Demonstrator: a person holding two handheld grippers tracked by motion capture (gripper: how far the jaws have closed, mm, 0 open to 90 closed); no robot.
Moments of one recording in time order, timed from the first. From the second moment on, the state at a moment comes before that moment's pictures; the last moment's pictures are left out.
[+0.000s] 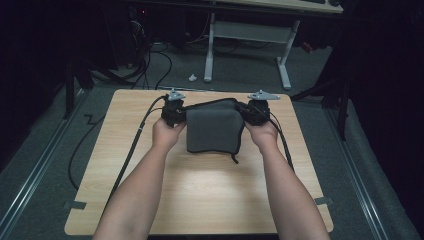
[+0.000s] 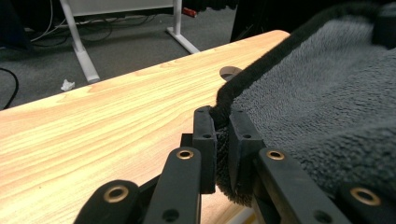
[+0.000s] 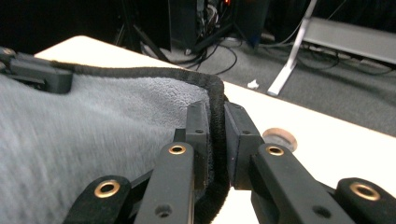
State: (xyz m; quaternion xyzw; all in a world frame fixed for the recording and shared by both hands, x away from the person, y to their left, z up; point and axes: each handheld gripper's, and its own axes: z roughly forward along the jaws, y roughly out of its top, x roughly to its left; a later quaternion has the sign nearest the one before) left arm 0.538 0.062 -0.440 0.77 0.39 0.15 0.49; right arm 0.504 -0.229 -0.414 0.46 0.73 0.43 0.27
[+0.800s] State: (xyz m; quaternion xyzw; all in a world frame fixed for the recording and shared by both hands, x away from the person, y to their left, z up) left arm 0.537 0.074 -0.450 0.76 0.42 0.14 0.48; right arm 0.505 -0.242 -0.423 0.49 0.71 0.45 0.24
